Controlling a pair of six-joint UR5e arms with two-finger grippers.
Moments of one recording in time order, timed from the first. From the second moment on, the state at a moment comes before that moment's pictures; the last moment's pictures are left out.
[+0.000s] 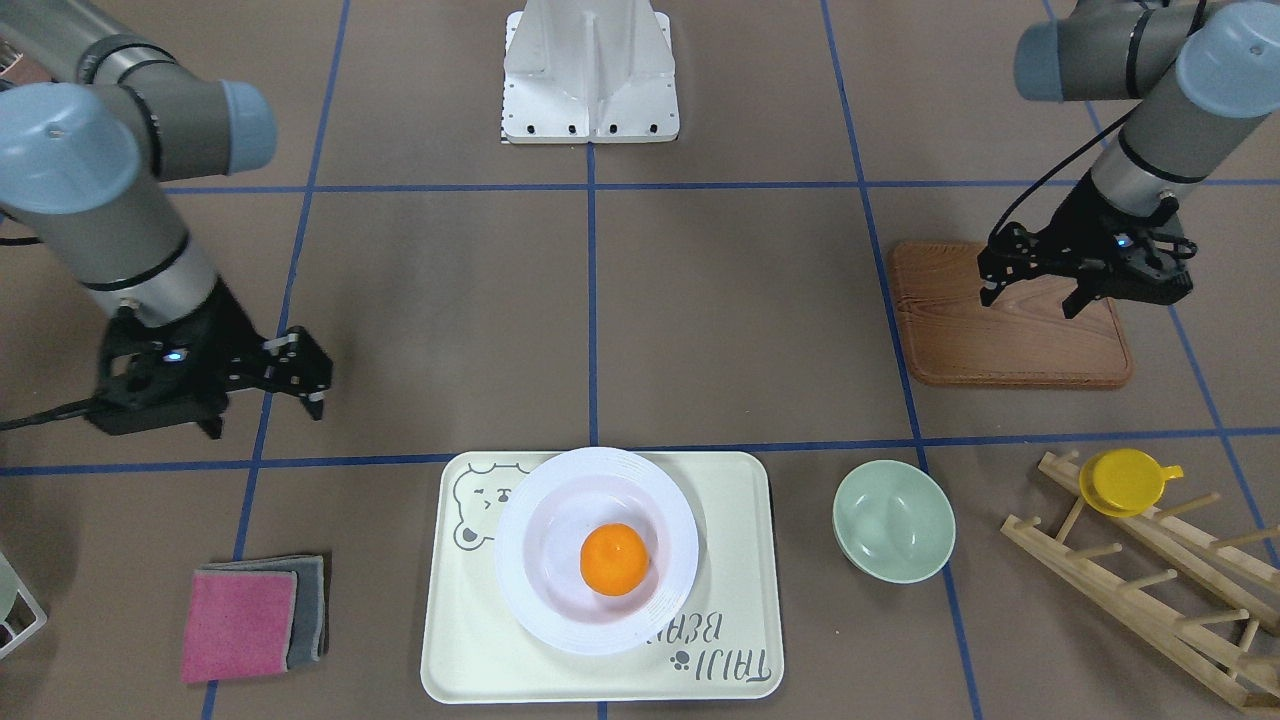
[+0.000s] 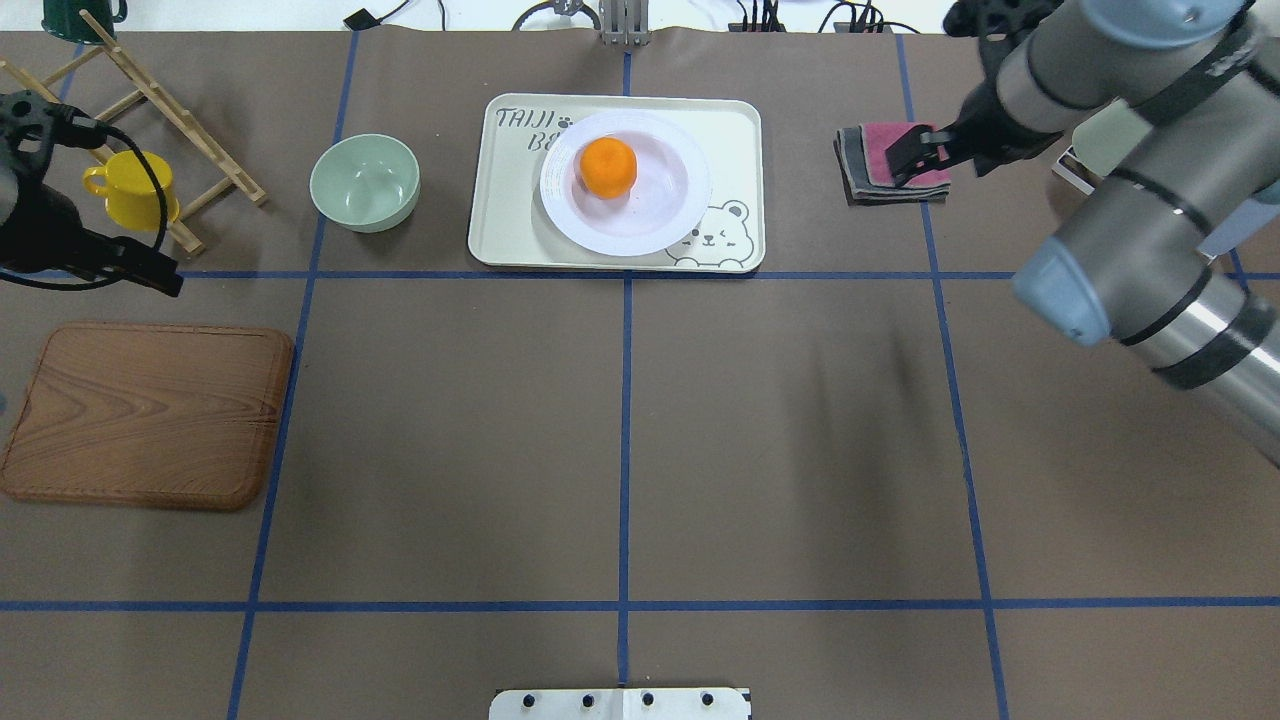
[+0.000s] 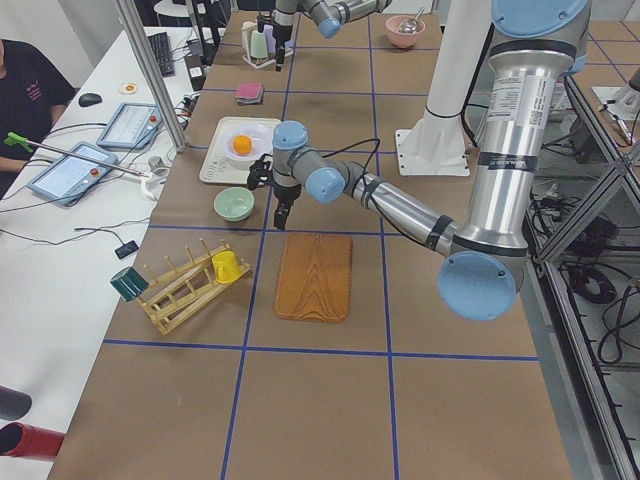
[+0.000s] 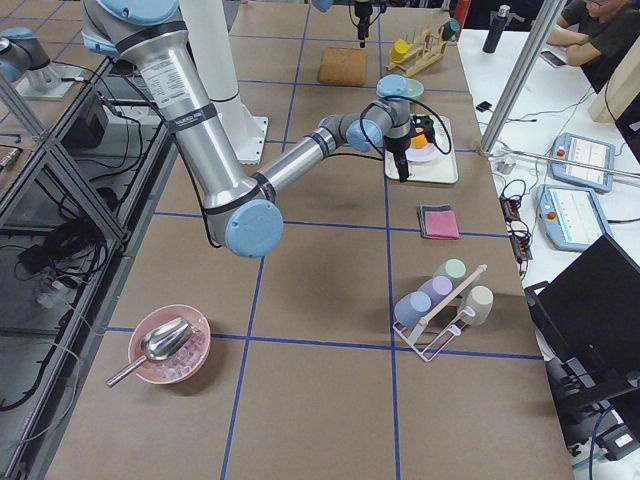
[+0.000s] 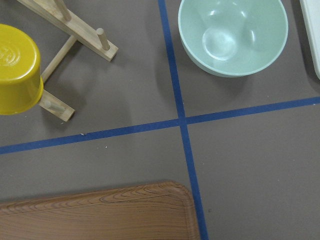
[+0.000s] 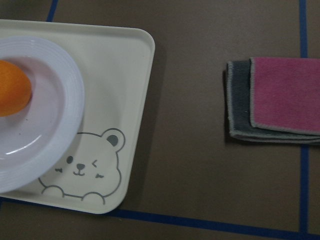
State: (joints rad) left arm -1.04 -1.66 -1.90 -1.78 -2.15 -0.57; right arm 1.02 -1.13 1.71 -1.42 2.08 0.67
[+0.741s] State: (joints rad) left arm -1.25 -1.49 -1.84 -1.77 -2.26 -0.27; right arm 1.36 -1.25 1.71 -1.80 2.21 0.11
